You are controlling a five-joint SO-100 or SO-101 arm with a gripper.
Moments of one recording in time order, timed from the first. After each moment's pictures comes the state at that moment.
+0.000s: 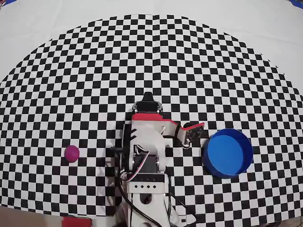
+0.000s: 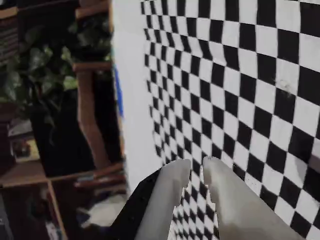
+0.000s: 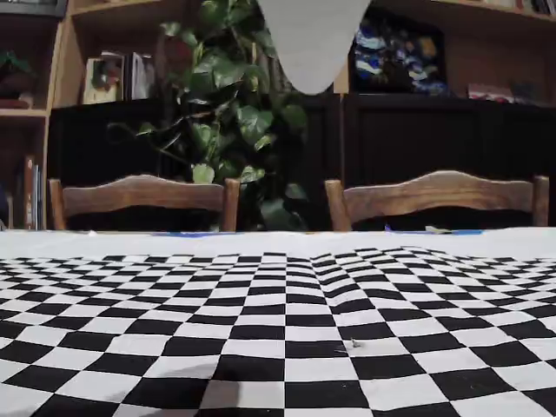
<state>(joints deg) 2.6 183.2 178.0 25.6 -2.5</state>
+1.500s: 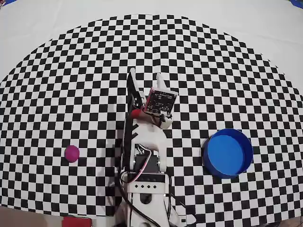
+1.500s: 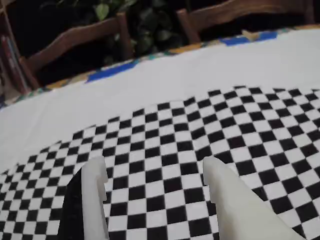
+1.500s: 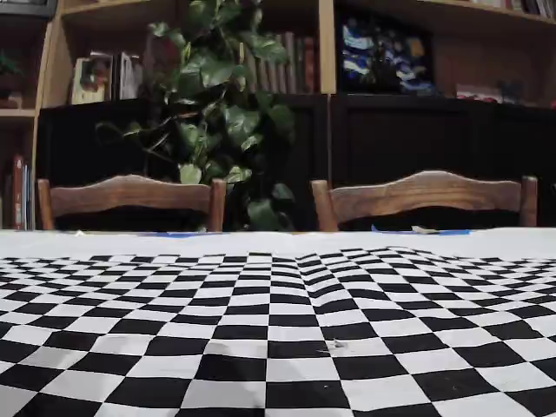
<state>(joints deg) 4.0 183.1 178.0 11.0 -81.3</state>
